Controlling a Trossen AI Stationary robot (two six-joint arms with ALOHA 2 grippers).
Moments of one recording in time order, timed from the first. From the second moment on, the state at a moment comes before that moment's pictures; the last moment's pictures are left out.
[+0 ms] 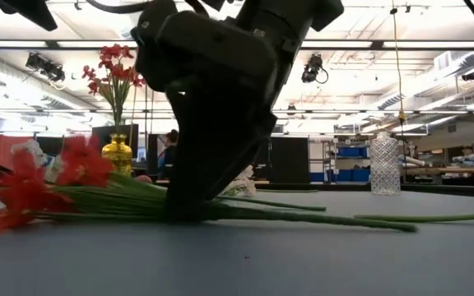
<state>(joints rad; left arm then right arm) -0.80 1.21 1.12 -1.12 -0.61 -1.06 0.34 2.31 1.72 -0.55 0.01 0.42</state>
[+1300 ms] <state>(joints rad) -0.77 0.70 1.12 -1.28 -0.88 -0.77 0.05 2.17 1.72 0.59 0.32 0.61</state>
